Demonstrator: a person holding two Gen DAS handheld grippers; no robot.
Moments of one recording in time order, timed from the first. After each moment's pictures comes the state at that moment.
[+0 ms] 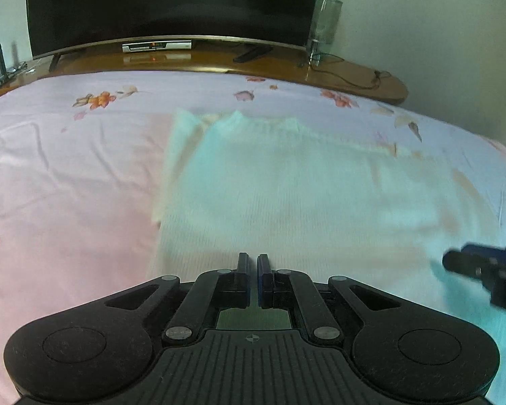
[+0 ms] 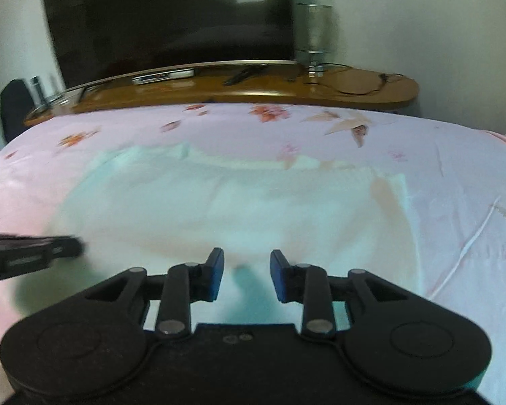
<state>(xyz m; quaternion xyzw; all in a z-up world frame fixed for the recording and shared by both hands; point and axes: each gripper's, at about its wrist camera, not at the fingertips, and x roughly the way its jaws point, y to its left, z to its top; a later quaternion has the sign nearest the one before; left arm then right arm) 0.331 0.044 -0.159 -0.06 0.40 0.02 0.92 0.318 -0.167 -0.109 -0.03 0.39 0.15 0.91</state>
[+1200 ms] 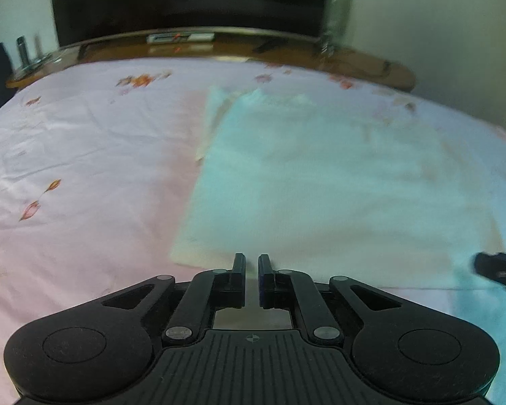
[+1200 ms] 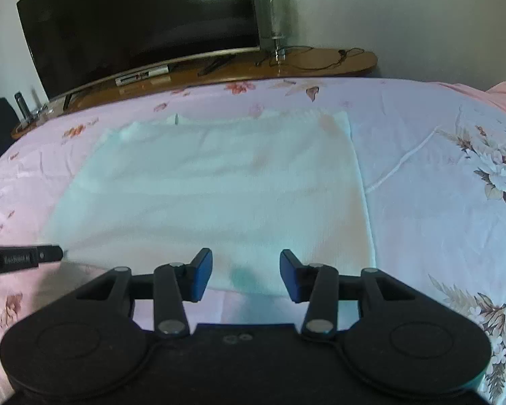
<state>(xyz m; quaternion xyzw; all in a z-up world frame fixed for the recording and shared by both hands) 0.250 0.040 -0.138 -0.06 0.41 0.04 0.91 0.238 -0.197 -0.097 0.02 0.40 0.09 0.91</state>
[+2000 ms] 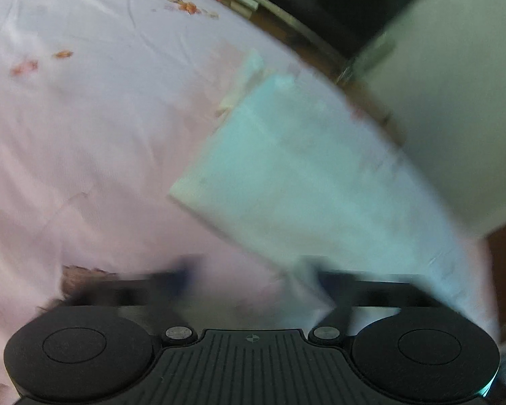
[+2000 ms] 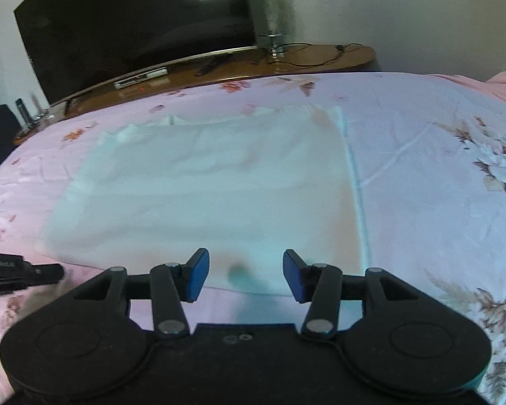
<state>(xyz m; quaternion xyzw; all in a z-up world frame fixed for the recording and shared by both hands) 0.225 0.100 -0.176 -0.35 0.39 0.02 0.85 0.237 -0.207 -0.099 0.04 0.40 0.10 0.91</state>
